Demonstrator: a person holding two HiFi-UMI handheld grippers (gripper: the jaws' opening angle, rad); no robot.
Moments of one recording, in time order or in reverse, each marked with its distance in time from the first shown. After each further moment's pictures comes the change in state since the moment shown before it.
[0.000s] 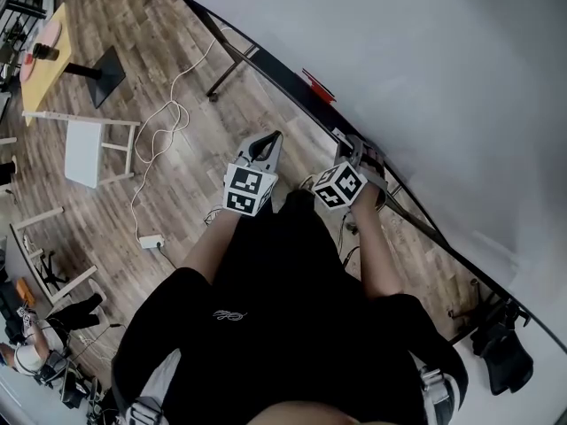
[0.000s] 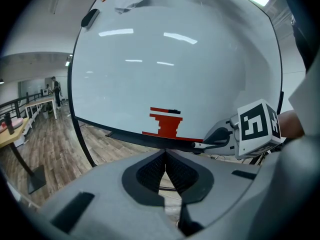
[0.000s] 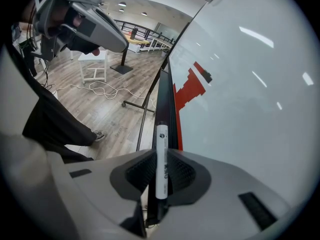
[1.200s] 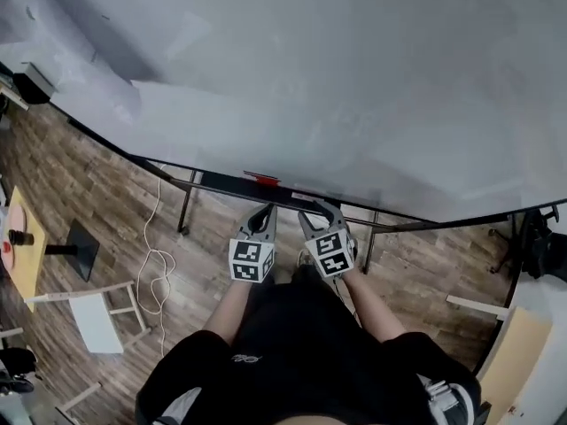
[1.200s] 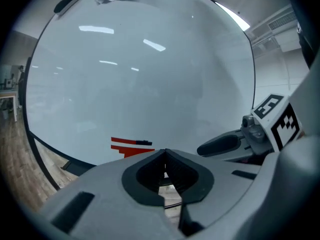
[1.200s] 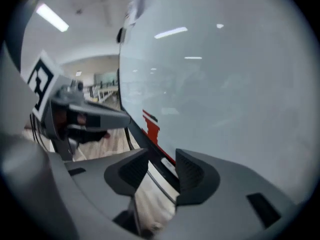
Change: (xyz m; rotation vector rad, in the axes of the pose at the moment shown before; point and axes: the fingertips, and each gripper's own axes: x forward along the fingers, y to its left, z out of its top) left arm 0.023 -0.054 0.077 0.073 -0.098 -0.361; right arm -0.096 -0.033 0.032 0.835 -0.308 -0.091
